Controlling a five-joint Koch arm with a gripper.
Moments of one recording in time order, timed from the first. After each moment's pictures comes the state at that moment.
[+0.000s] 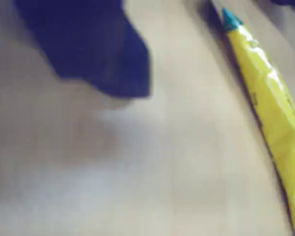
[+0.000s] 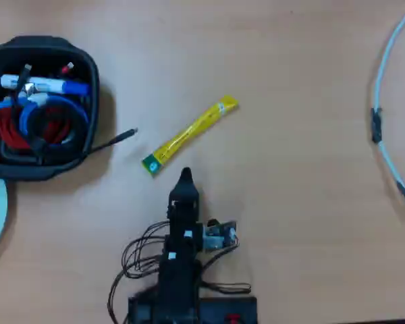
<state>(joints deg) 96.2 130.3 177.5 3.3 -0.7</state>
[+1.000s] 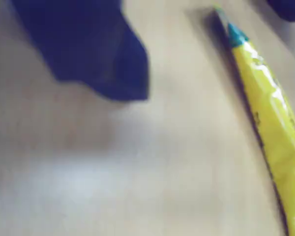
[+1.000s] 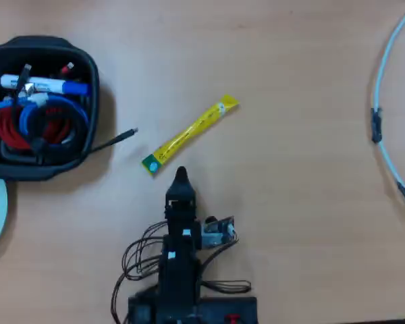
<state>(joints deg) 89.6 130.3 174.3 4.9 -1.0</state>
